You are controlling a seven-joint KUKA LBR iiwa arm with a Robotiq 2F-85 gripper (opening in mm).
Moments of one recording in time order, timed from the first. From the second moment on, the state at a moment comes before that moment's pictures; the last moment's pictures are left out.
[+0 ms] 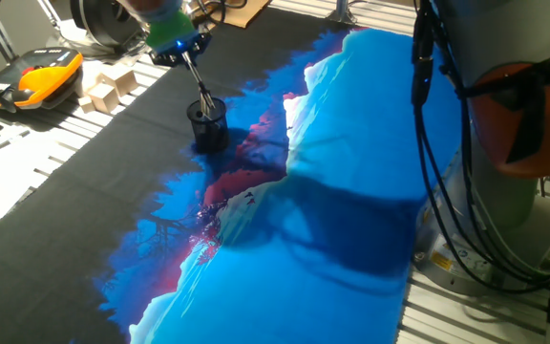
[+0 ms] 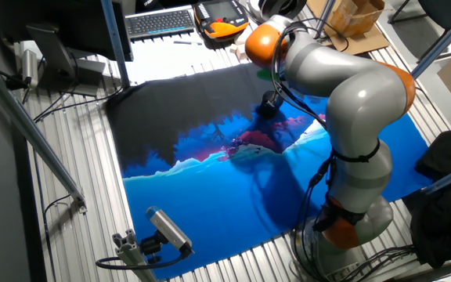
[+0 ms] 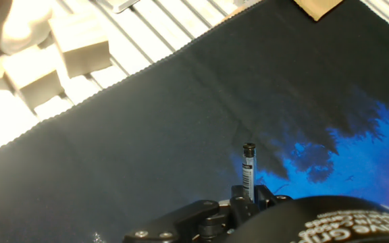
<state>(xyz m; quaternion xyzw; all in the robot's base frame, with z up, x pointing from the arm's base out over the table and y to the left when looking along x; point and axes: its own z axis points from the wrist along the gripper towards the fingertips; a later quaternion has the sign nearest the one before) 0.634 -0.069 0.201 0.32 0.91 -0.19 0.19</state>
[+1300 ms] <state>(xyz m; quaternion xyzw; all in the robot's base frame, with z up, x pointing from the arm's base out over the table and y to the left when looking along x) 0.634 -0.072 0.188 0.37 0.88 -0.22 0.21</state>
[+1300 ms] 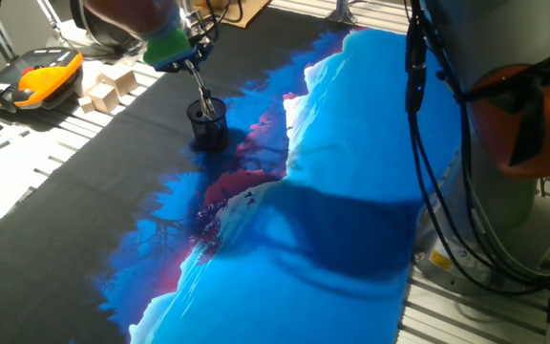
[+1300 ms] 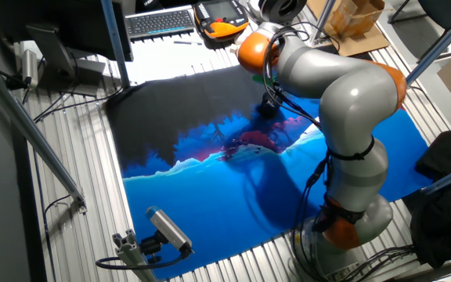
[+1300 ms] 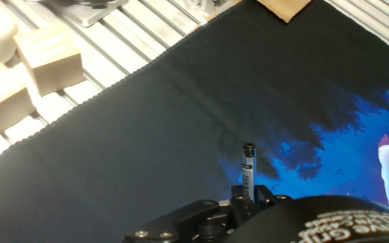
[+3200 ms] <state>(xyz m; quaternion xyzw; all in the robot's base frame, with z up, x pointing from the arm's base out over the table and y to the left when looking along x) 0.644 -0.055 0.177 0.46 0.81 -0.30 0.19</state>
